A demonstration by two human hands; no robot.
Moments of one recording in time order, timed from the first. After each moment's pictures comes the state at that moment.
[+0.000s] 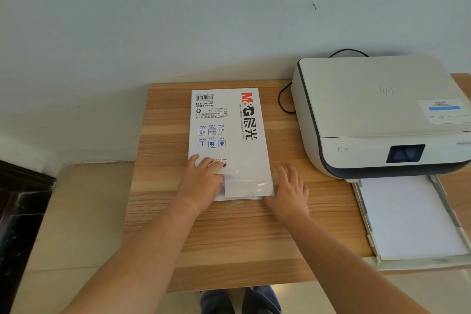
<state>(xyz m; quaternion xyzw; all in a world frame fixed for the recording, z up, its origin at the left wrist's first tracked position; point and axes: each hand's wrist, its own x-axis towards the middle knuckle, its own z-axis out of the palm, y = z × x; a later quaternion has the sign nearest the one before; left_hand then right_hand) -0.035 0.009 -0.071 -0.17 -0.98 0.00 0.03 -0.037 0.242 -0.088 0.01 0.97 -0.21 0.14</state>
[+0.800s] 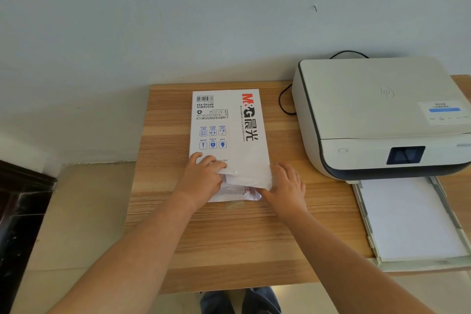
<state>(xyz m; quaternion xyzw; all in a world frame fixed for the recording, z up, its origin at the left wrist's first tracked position) -0.044 0.003 -0.063 -0.20 -0.98 -0.01 0.01 -0.046 0.237 -0.083 0.00 0.96 -0.26 0.11</state>
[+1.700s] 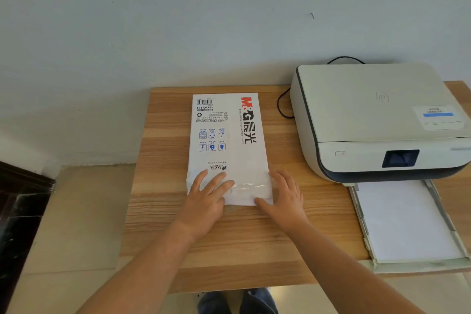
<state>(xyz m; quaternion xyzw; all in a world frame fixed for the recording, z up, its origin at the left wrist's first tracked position) 0.007 0.022 -0.072 -0.25 -0.96 0.00 0.12 -0.025 0.246 -0.076 -0.01 0.94 -0.32 0.13</state>
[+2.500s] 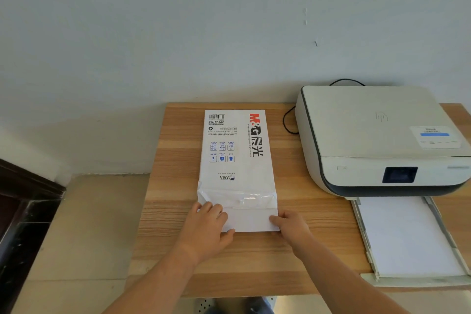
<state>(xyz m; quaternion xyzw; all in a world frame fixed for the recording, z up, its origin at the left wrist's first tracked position) 0.044 0.013 -0.058 -0.13 -0.99 -0.04 0.00 -0.007 0.245 -0.065 0.25 0.76 -0.50 0.33</state>
